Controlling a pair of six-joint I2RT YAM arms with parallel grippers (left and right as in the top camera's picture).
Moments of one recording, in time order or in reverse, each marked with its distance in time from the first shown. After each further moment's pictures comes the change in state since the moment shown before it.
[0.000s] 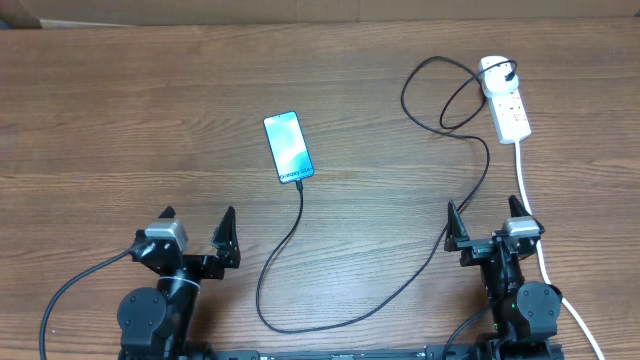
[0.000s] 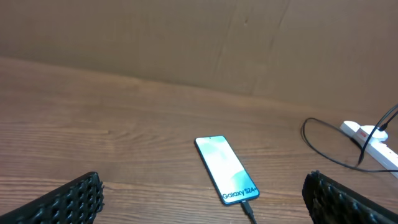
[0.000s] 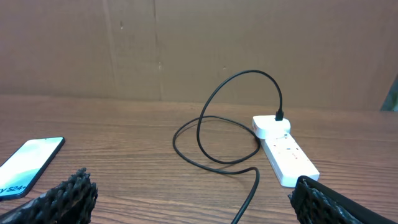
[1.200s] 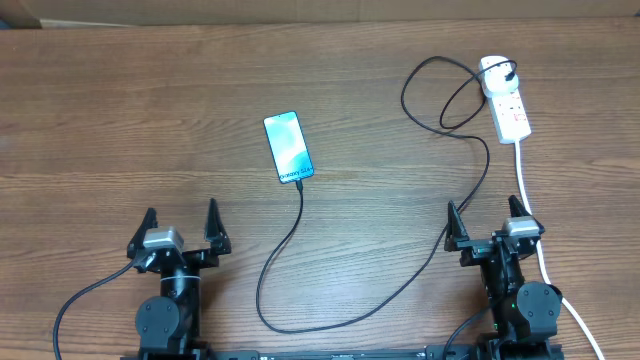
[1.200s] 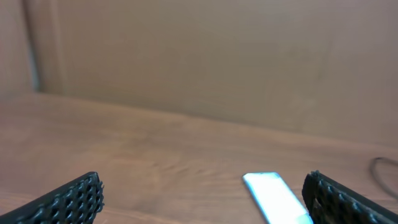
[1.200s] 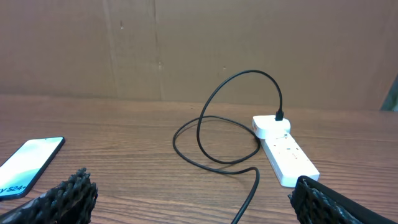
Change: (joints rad) left arm 0.000 -0.110 -0.276 0.324 -0.226 0.085; right arm 0.000 0.000 0.000 0.000 0.000 0.000
